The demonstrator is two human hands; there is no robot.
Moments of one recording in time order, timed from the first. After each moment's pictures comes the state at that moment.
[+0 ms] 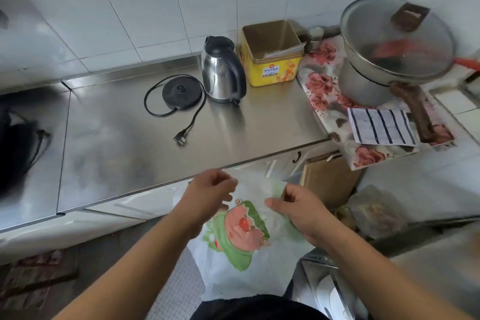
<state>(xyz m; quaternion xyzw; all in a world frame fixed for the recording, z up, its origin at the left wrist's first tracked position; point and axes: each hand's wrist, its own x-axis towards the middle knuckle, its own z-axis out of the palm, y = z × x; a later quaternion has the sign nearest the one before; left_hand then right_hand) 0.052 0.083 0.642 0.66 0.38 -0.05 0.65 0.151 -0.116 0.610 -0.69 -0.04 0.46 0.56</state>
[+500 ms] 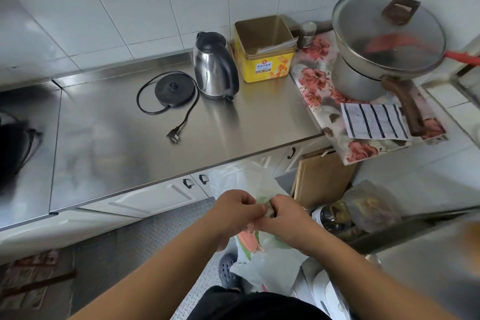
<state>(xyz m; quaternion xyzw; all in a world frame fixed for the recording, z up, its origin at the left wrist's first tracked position) 0.064 0.017 0.638 0.65 0.37 -0.19 0.64 0.133 -0.124 0.610 -0.77 -0.16 0.44 0.43</state>
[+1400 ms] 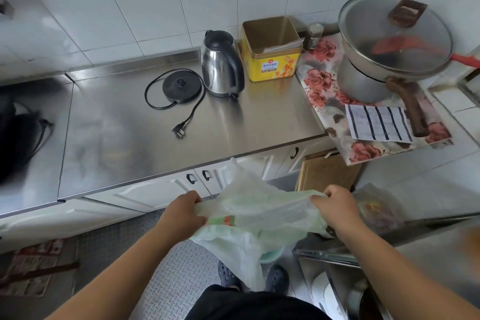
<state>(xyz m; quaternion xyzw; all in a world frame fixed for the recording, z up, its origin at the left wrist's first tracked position) 0.001 0.087 0.584 0.86 0.36 -0.19 0.30 0.188 -0.194 0.563 -0.92 0.04 0.23 0.32</state>
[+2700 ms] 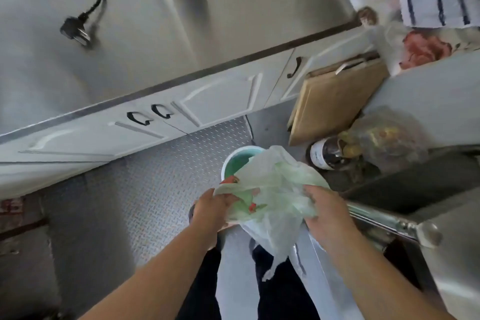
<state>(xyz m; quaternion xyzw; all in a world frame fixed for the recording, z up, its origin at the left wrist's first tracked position) 0.024 -0.032 0.332 0.48 0.59 -0.20 0.63 0.130 -0.235 0.346 -0.62 0.35 0.36 0.60</state>
